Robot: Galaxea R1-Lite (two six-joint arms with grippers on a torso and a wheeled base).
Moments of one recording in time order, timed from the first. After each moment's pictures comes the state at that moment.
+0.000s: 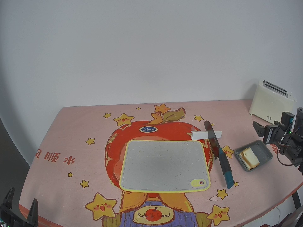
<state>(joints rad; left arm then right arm) 0.00 0.02 -0.02 0.00 0.02 -0.01 0.17 1.44 -0.38 -0.76 -0.30 0.07</state>
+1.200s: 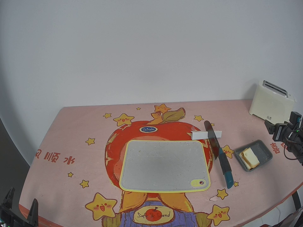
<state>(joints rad) 0.00 0.02 -0.02 0.00 0.01 -0.01 0.02 1.43 -0.35 -0.78 -0.22 0.05</state>
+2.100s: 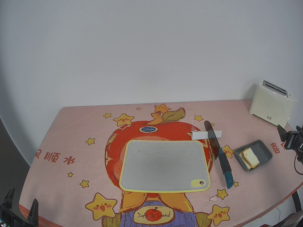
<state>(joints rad) 0.00 0.02 -0.02 0.00 0.01 -0.01 -0.06 1.19 -0.23 -0.76 -0.23 0.00</state>
